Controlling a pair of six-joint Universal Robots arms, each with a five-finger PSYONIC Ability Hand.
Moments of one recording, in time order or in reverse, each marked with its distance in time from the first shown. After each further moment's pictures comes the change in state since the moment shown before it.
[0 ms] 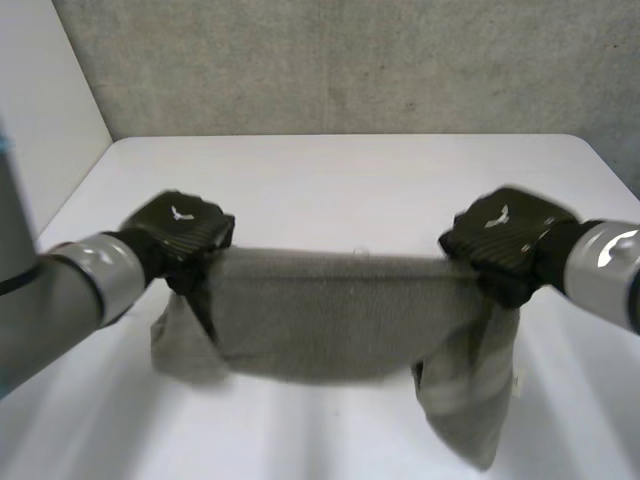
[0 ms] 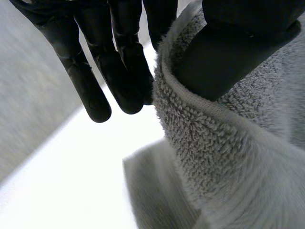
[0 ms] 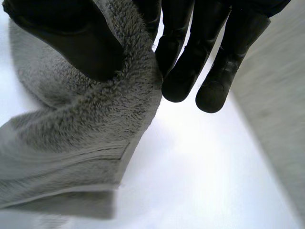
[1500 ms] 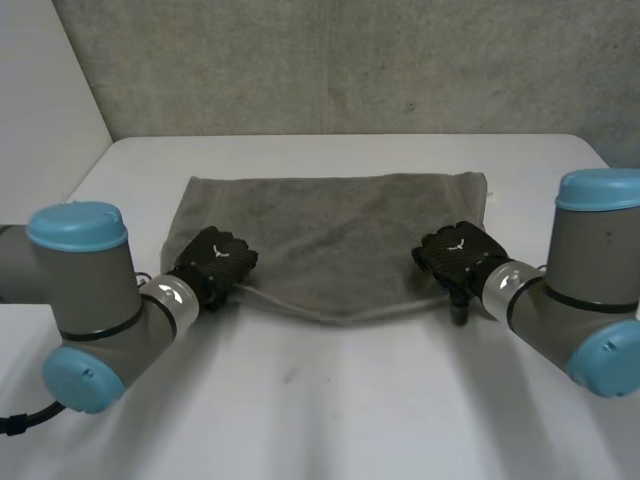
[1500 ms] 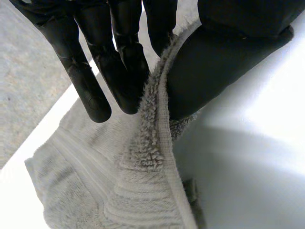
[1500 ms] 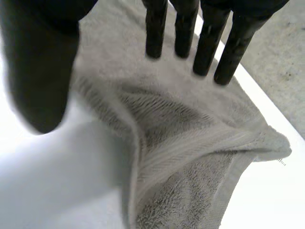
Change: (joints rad) left arm -0.014 -0.322 -0.055 0.414 -0.008 0.135; right arm 0.012 0.384 0.059 -0.520 0.058 0.172; left_hand 0.000 0.000 0.001 0.002 0.004; right_hand -0.979 -0.974 -0.962 -0.961 -1.014
